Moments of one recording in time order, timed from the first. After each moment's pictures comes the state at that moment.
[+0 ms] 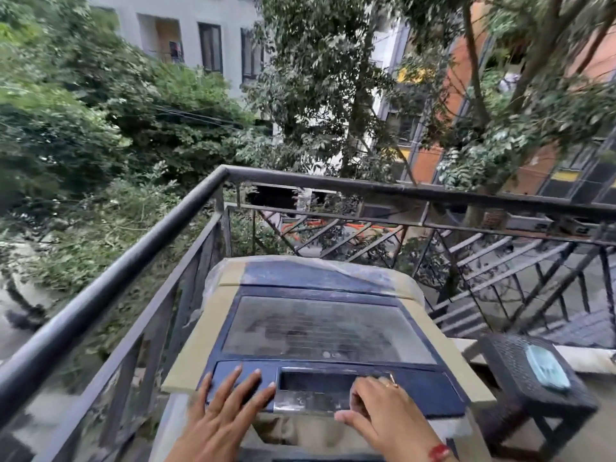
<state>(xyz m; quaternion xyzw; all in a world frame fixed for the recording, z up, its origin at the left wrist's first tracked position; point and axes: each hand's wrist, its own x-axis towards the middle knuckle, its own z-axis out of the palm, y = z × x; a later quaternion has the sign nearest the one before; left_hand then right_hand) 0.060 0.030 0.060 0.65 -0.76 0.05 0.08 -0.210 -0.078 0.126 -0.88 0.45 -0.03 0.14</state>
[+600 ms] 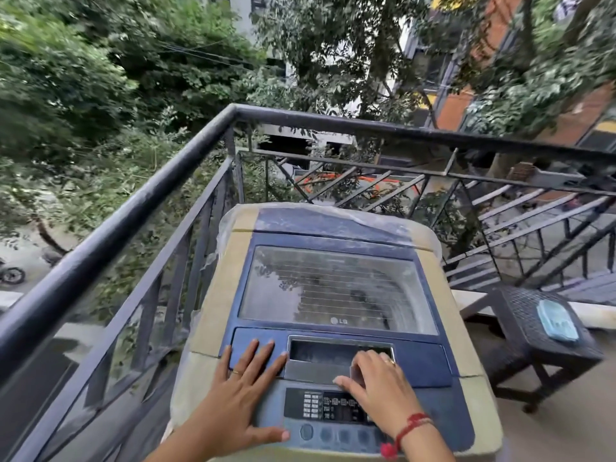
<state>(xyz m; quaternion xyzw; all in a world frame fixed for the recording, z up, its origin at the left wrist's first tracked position) 0.047 0.050 0.020 0.65 -0.76 -0.10 -0.04 -0.200 -0.051 0.056 -0.85 0.50 -0.01 0.14</state>
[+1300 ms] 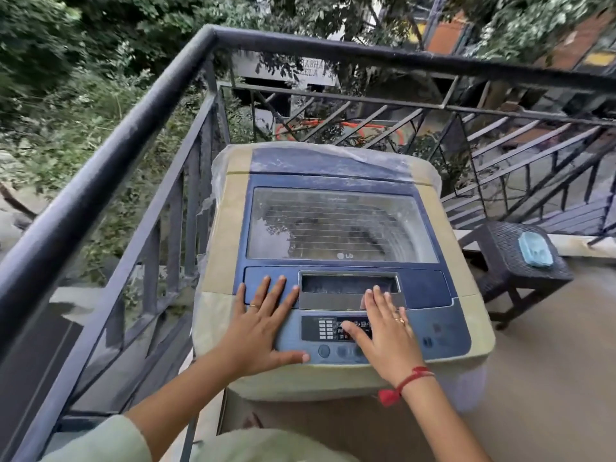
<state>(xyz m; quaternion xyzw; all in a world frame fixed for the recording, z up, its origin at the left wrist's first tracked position) 0.048 0.048 0.006 0.64 -0.77 -0.09 0.01 -0.196 0.001 0.035 -0.79 0.60 0.04 0.15</state>
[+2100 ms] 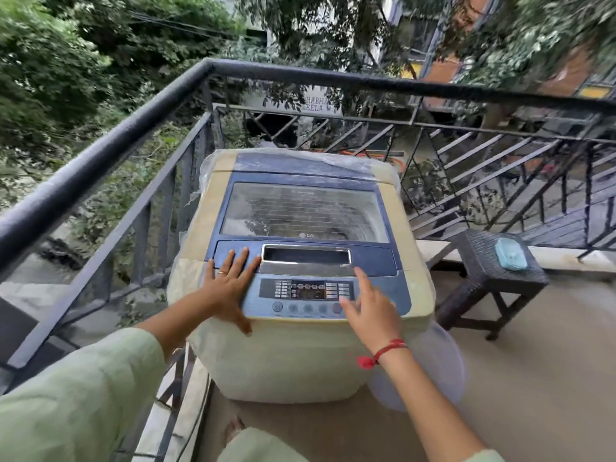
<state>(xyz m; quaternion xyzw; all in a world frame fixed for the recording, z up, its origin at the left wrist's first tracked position) 0.025 0.042 0.020 0.69 -0.69 -0.15 -0.14 -0.272 0.026 0.040 -0.77 0.61 -0.13 0.13</state>
